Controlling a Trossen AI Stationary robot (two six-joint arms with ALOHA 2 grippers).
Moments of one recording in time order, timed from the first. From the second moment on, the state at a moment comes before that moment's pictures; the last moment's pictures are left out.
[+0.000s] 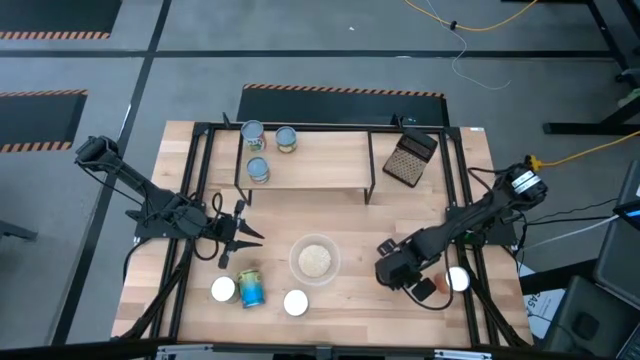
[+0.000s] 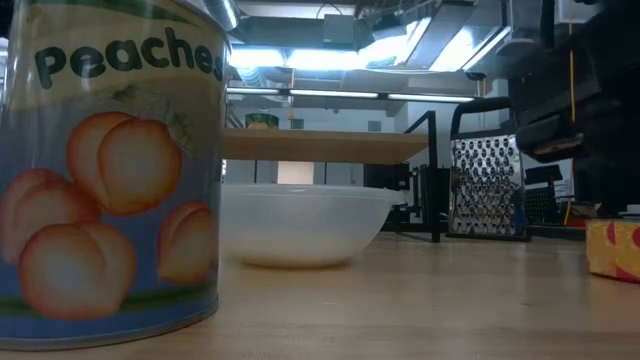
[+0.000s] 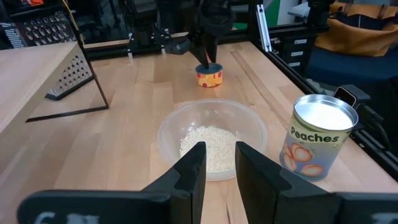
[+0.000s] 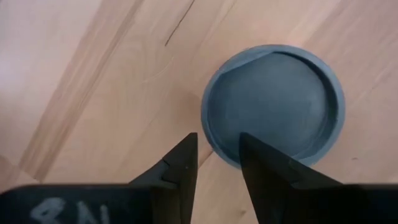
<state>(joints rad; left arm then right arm) -0.54 0.72 0.29 0.16 -0.38 -0.07 0.53 1.61 0.91 -0.70 -0.18 -0.09</state>
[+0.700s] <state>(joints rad) -0.54 0.72 0.29 0.16 -0.38 -0.07 0.52 1.64 0.91 -0.54 -0.14 -0.01</state>
